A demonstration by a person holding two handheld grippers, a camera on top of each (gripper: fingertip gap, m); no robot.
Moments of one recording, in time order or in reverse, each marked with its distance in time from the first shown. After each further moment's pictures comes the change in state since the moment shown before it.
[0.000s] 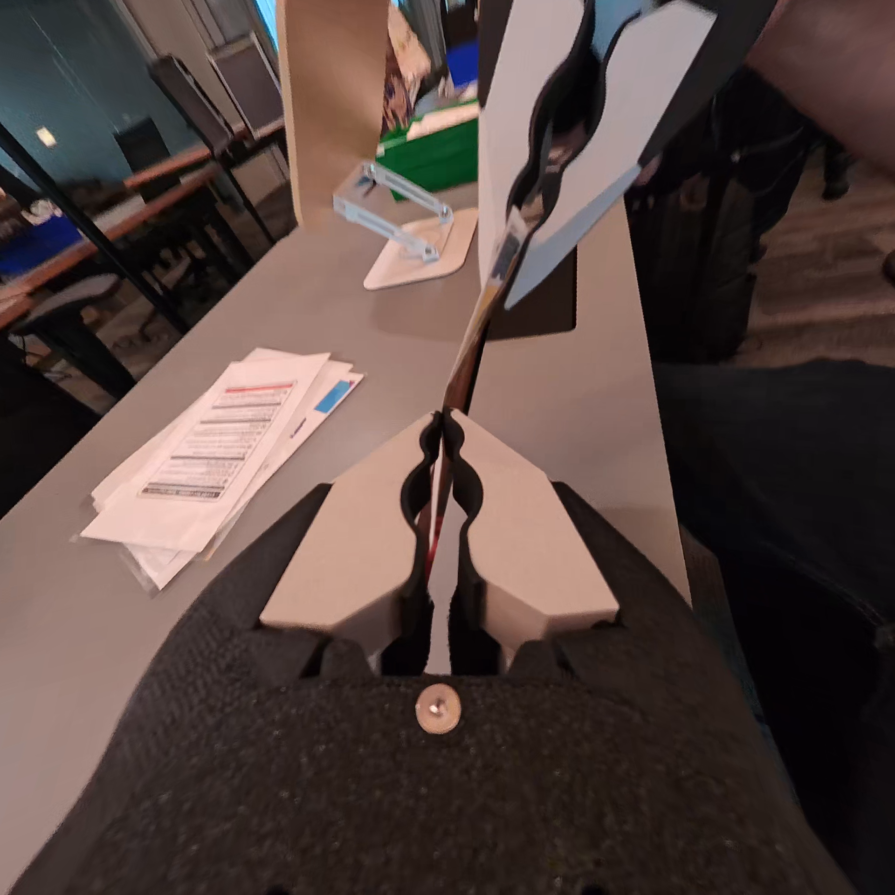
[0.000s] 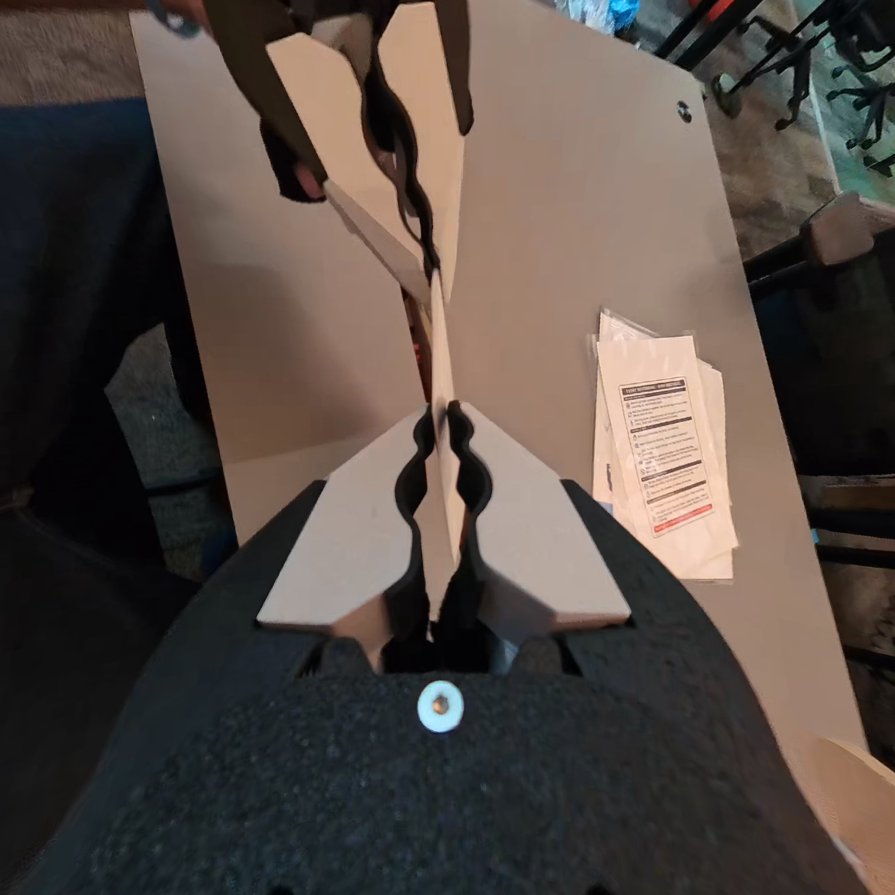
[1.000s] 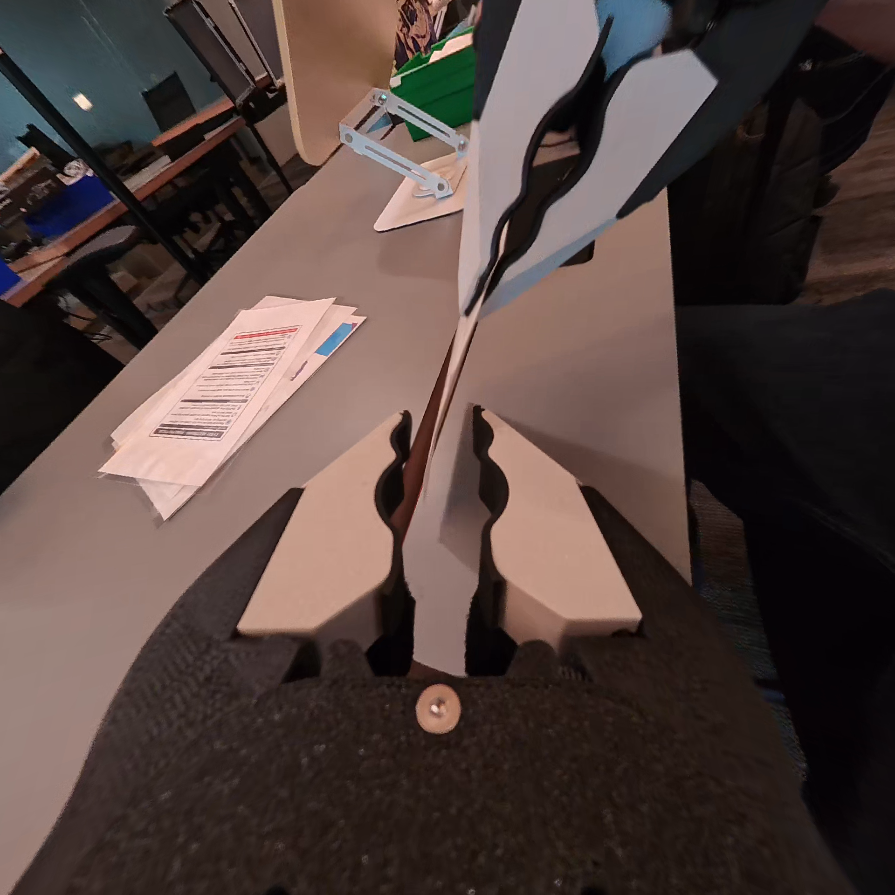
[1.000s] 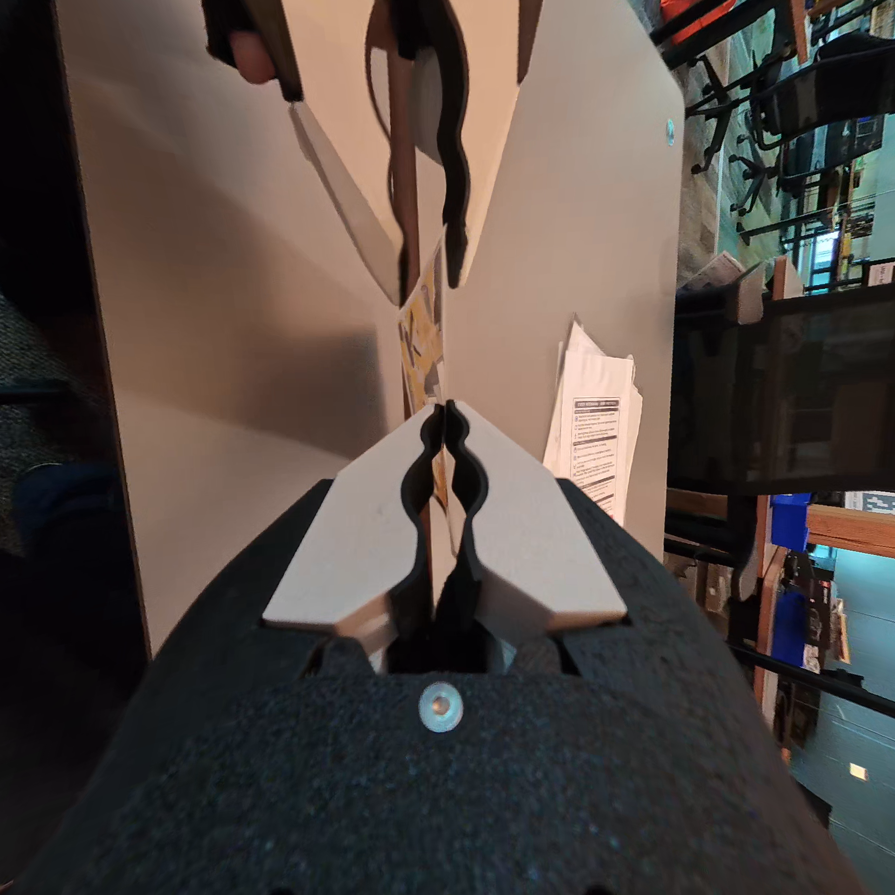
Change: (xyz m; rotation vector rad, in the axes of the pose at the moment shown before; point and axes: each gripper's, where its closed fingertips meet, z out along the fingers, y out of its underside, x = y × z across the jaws) left arm 0.016 0.042 -0.006 -0.087 -0.078 0.029; right arm -0.018 0.015 0.044 -0.126 0.153 -0.311
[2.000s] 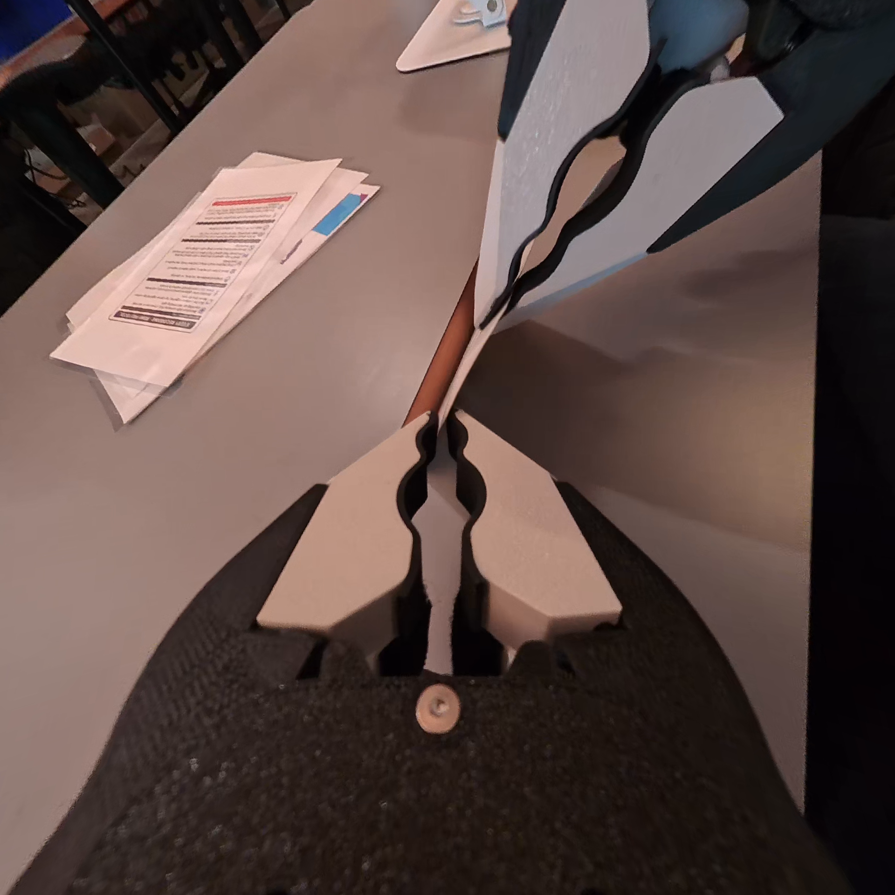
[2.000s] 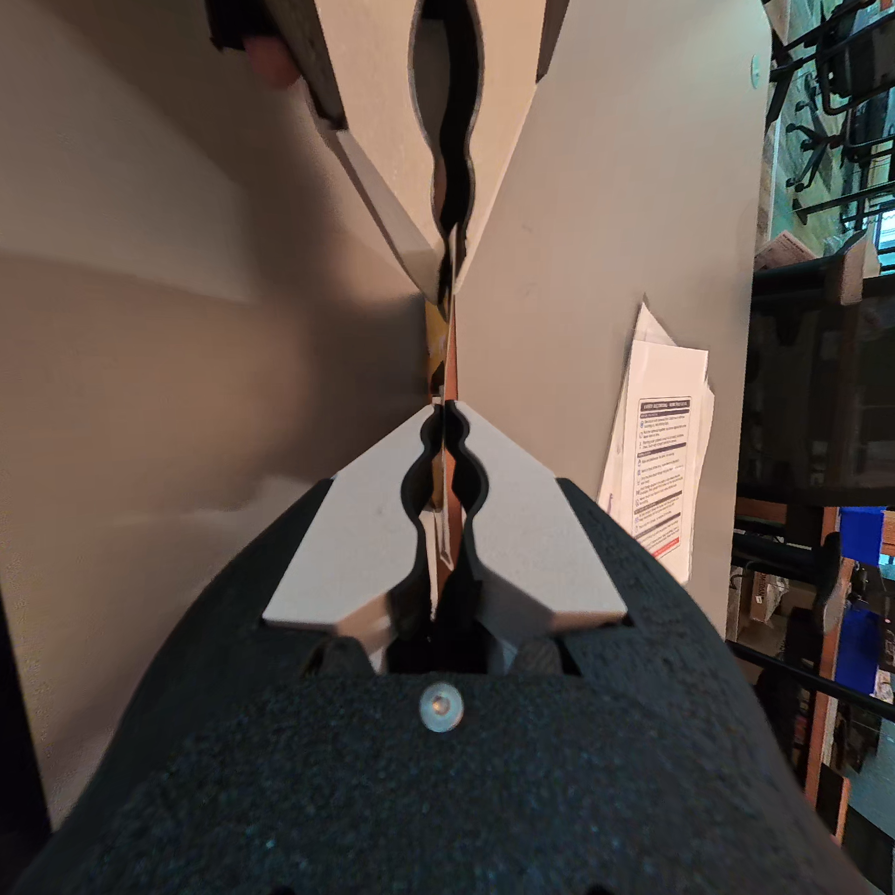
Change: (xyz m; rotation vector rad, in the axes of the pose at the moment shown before) left arm -0.015 0.062 0.030 -0.205 -0.048 -0.085; right arm -0.019 0.028 0.068 -0.015 -0.062 0.034
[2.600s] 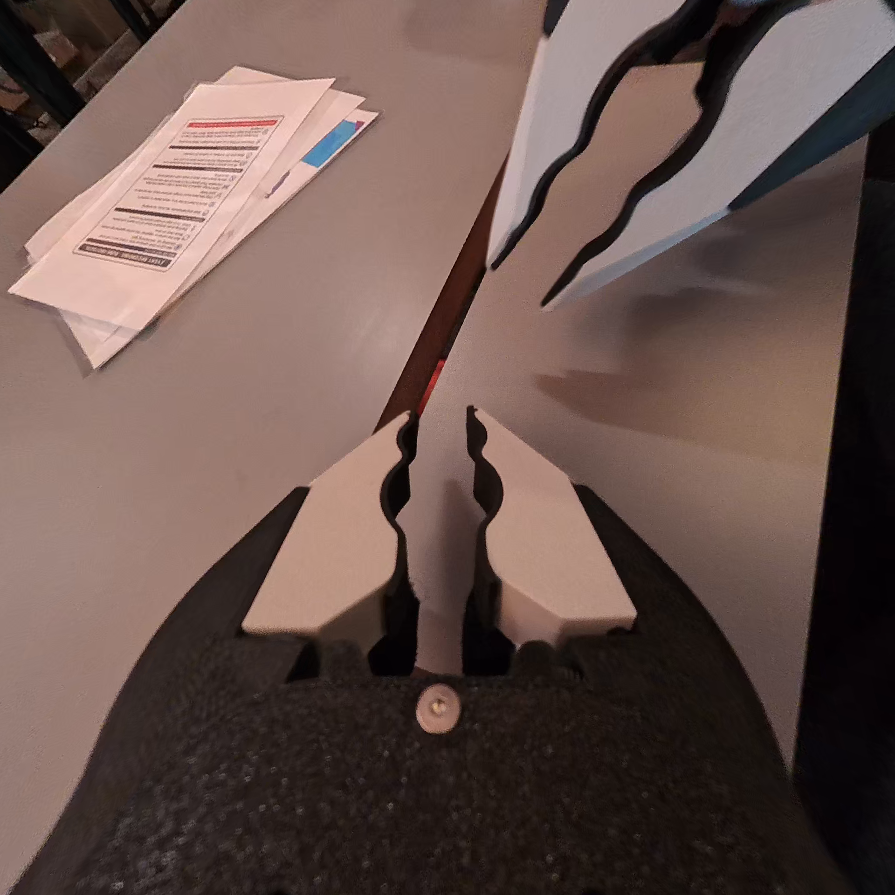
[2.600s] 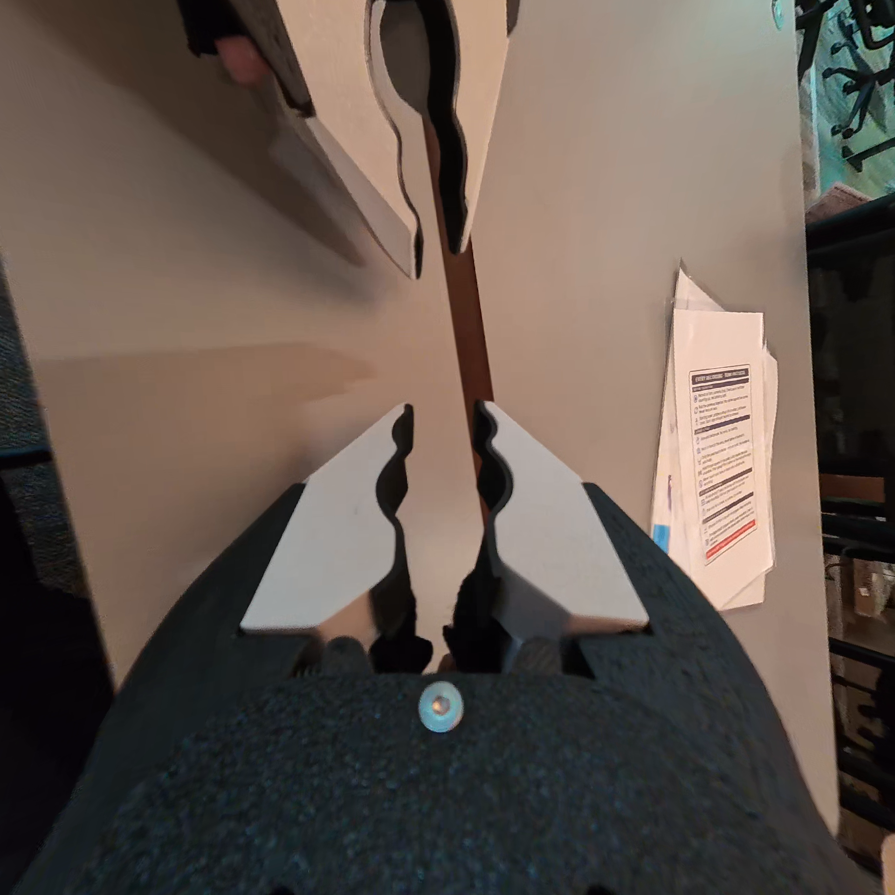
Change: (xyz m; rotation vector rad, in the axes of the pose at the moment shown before) left arm 0.000 0.021 -0.001 -0.089 0.001 -0.048; right arm -0.014 0.006 -0.003 0.034 -0.040 0.152
